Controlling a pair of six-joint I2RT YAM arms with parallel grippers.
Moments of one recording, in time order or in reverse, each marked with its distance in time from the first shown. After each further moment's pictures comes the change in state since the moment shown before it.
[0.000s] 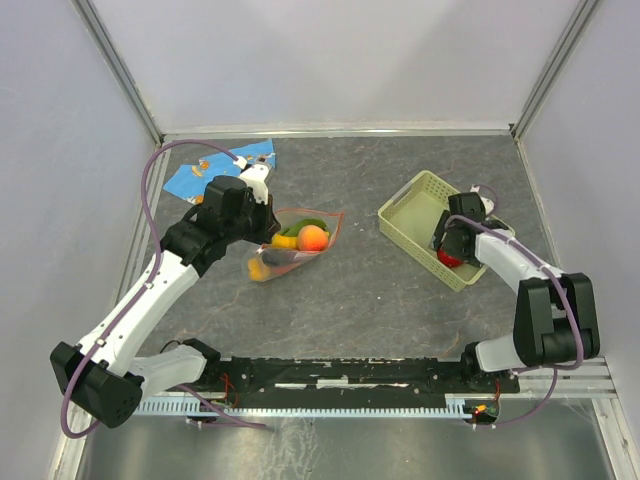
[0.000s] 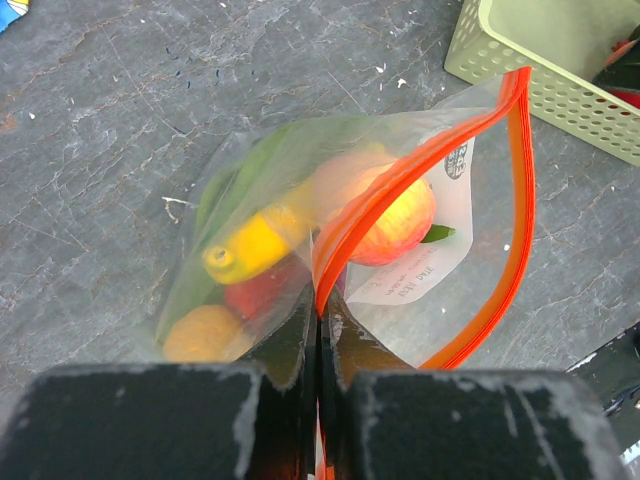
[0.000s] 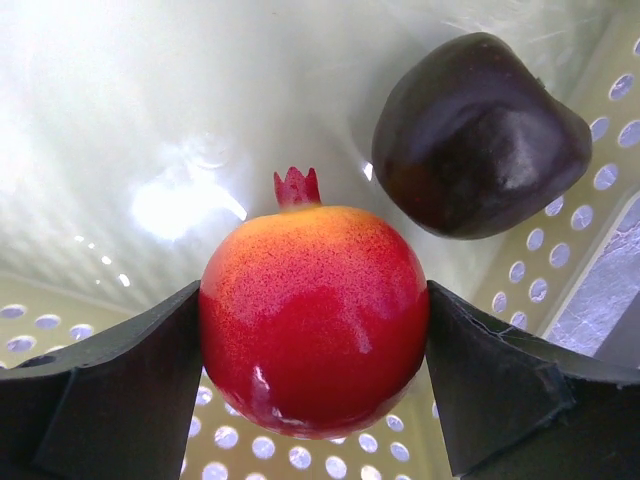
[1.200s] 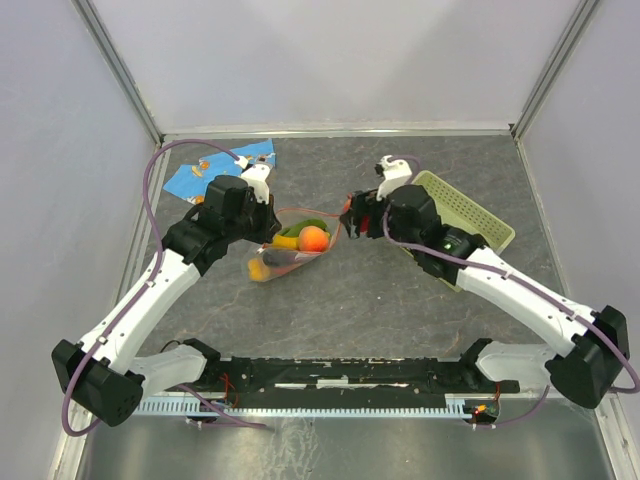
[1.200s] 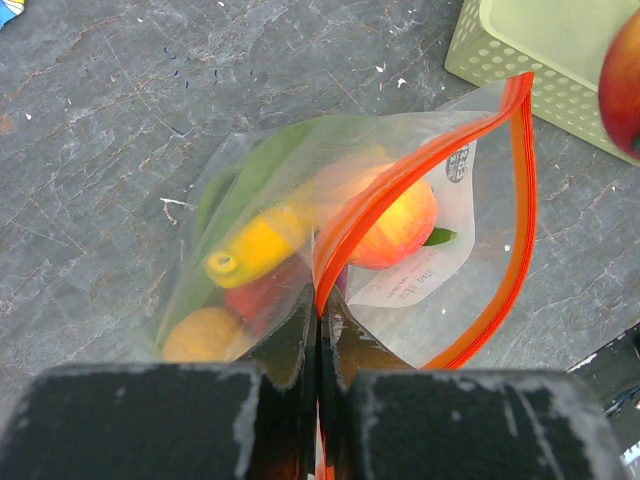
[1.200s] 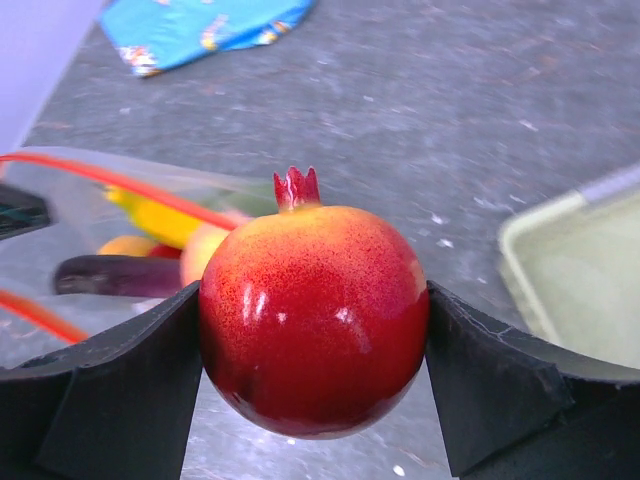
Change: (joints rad) left arm 0.000 0.010 0.000 0.007 0.003 0.000; right arm 0.606 -0.242 0.214 0.219 -0.077 -0.145
